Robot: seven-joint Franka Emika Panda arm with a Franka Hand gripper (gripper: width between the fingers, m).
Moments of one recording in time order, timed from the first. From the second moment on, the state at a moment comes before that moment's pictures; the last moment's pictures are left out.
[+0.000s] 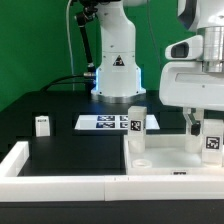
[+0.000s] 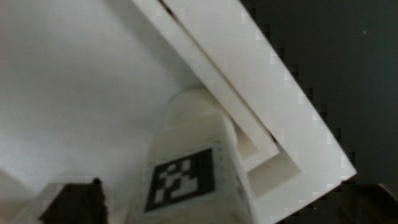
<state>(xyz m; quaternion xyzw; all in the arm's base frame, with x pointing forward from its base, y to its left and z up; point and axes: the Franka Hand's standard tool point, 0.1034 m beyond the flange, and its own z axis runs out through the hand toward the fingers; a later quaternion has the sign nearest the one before) 0.609 0.125 0.071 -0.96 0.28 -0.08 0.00</state>
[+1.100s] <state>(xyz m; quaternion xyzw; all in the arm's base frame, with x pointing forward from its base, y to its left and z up) 0.627 0.114 0.070 -0.86 0.51 -0.06 0.03</state>
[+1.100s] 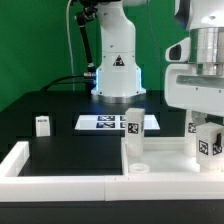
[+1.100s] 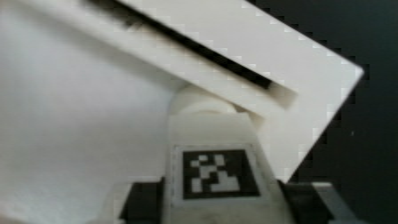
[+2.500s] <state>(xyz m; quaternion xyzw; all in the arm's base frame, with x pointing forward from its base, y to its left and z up) 0.626 0.123 0.069 -0.59 0.81 -0.03 0.07</state>
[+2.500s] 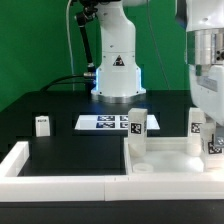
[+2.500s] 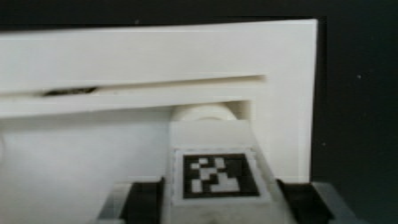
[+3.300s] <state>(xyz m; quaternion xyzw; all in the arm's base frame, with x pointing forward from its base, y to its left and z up) 0.636 0.134 0.075 -0.76 0.64 -0.07 0.08</state>
